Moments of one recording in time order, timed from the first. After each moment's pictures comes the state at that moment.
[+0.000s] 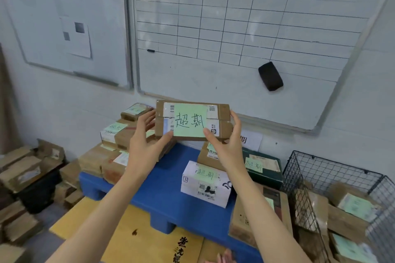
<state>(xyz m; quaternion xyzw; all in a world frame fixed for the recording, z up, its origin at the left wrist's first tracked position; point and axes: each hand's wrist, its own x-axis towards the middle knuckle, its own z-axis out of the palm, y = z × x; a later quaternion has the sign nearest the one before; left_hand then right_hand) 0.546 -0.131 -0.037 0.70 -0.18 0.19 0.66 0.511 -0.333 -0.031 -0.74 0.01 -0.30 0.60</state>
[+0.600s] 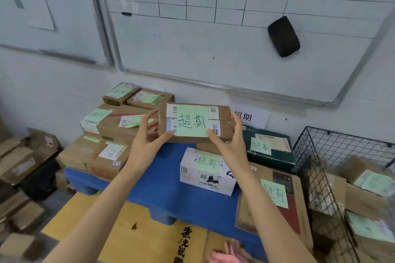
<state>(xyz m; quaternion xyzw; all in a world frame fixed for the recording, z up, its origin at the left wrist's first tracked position) 0.625 -0.163 -0.097 0.74 -0.15 0.02 0.66 0.569 -0.376 -0.106 -0.76 0.09 -0.24 0.60</state>
